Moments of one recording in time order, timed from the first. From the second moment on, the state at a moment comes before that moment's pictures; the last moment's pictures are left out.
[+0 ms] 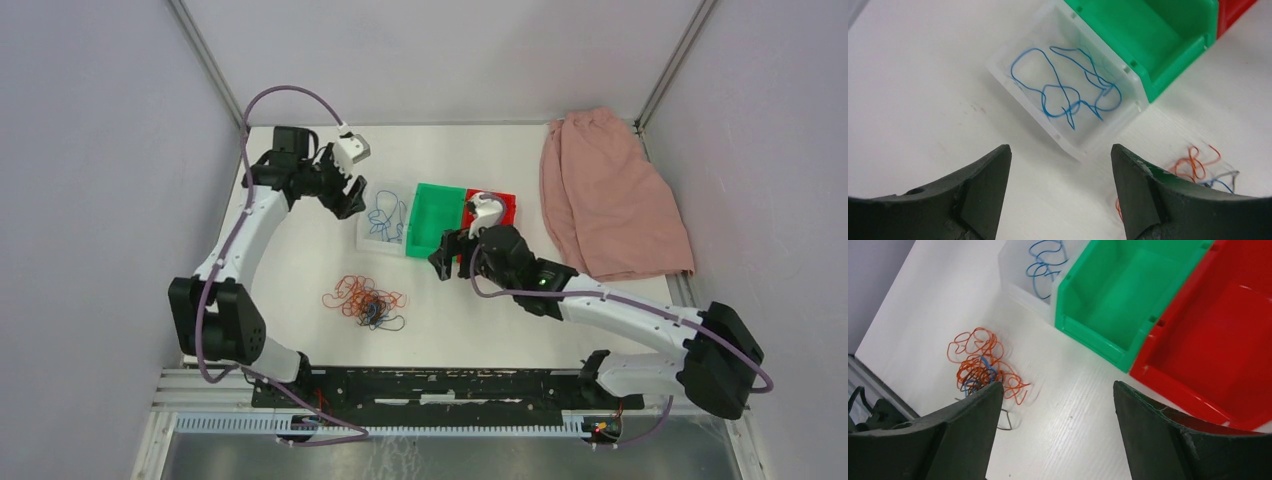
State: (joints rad) left arm -0.14 1.54 1.34 -0.60 0.53 0.62; right arm 0.90 1.18 0.75 0.02 0.23 0.51
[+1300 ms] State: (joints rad) left arm 0.00 1.10 1.07 -1.14 0.69 1.01; right arm 1.14 1.75 0.96 0.22 0.00 0.70
